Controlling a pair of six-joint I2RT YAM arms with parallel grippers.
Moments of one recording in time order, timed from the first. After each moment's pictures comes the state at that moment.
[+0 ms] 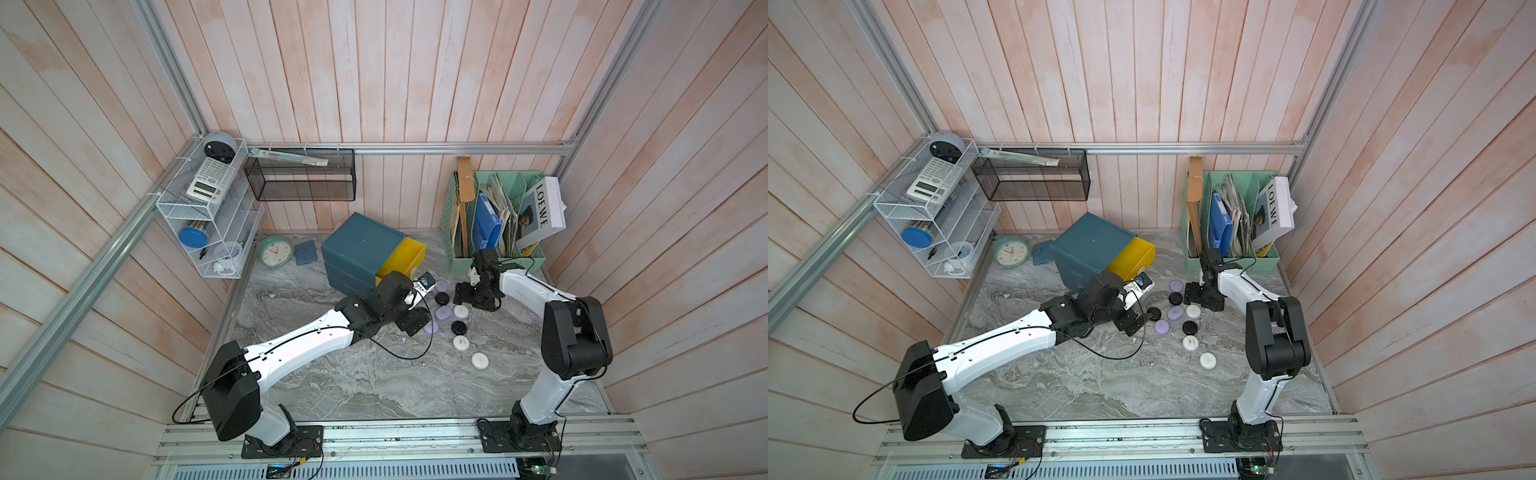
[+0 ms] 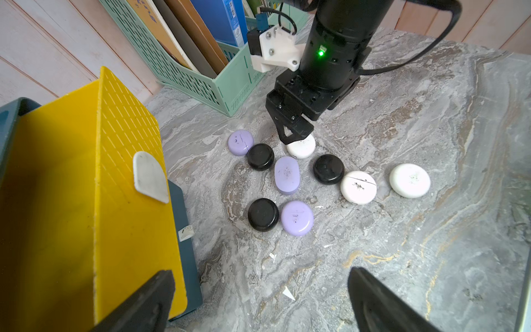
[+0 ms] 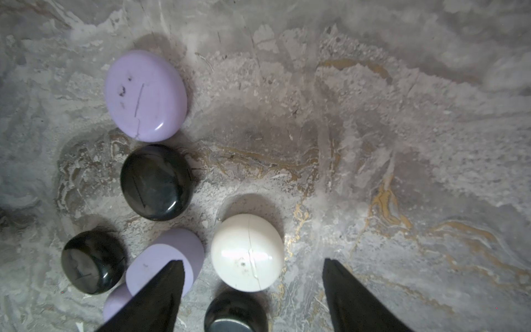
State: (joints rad) left arm -0.90 1.52 1.23 -0.37 -0.06 0.19; right arm 0.20 1.79 1.23 -0.72 -0.10 0.33
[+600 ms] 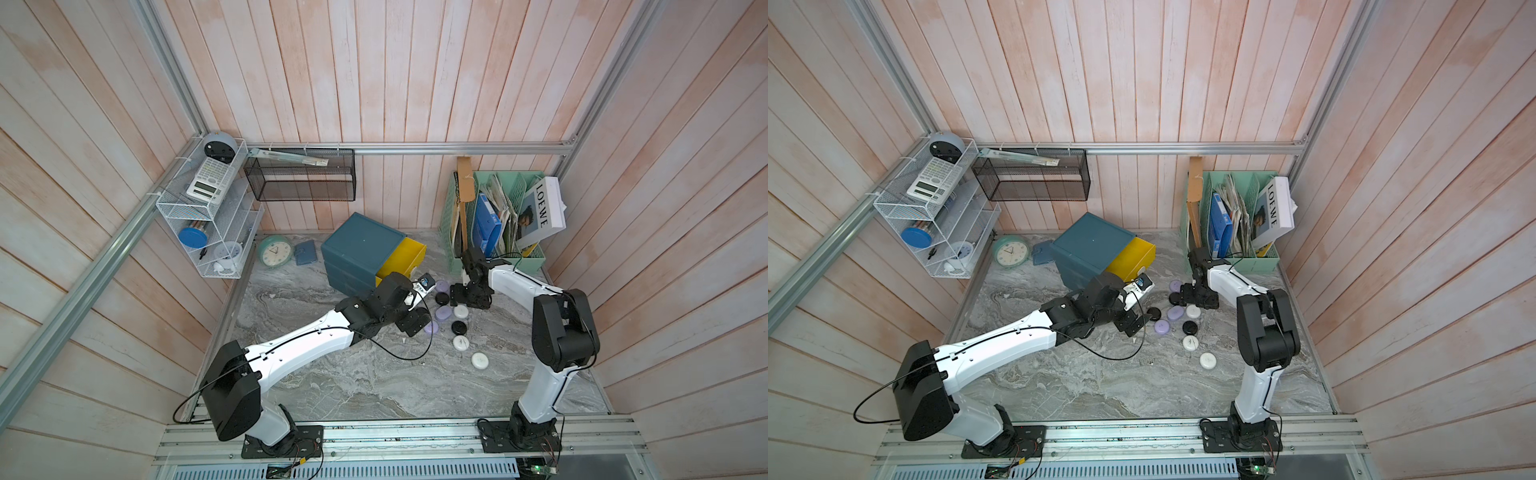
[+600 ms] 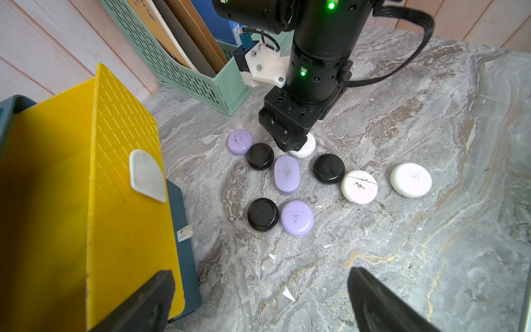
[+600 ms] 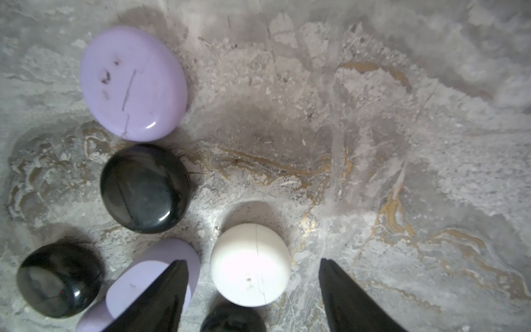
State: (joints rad) left arm -0.90 1.52 1.21 -0.35 -0.06 0.19; right arm 0.26 1.86 1.29 -0.78 0.00 0.31
